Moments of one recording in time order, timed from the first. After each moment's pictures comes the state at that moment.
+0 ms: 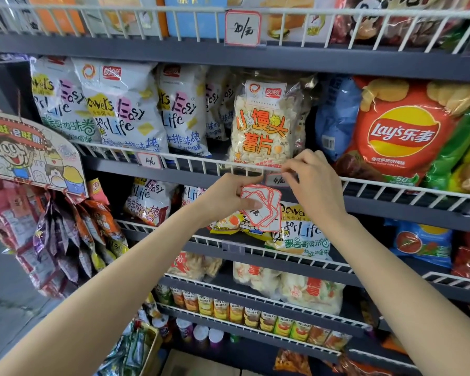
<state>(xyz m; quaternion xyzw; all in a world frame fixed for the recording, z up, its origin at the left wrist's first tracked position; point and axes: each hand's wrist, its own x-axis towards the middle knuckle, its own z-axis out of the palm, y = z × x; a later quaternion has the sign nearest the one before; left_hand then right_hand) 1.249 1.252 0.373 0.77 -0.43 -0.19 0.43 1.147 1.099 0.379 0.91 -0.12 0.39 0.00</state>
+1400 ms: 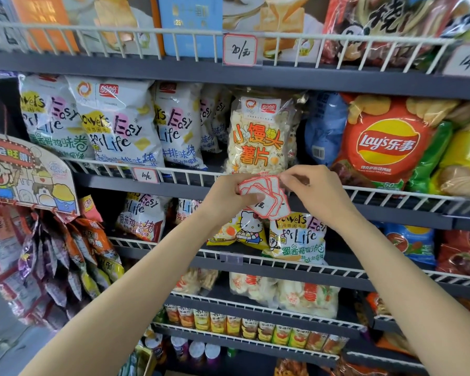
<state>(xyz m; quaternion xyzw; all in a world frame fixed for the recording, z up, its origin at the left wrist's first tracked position) 1.239 1.255 0.392 0.69 -0.38 -0.21 0.58 1.123 1.122 0.414 0.91 -0.17 0.28 -0.27</state>
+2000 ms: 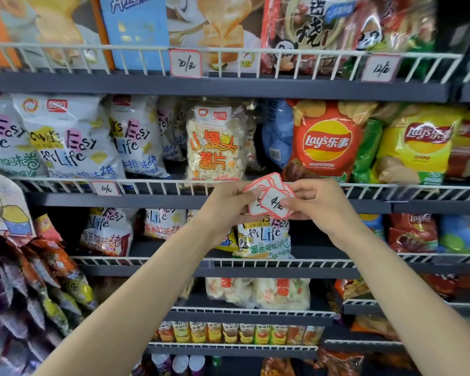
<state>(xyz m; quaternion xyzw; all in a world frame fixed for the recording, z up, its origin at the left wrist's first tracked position) 1.177 1.223 0.405 0.59 -0.34 -0.36 0.64 1.047 1.109 0.413 0.77 -0.22 0.29 -0.53</state>
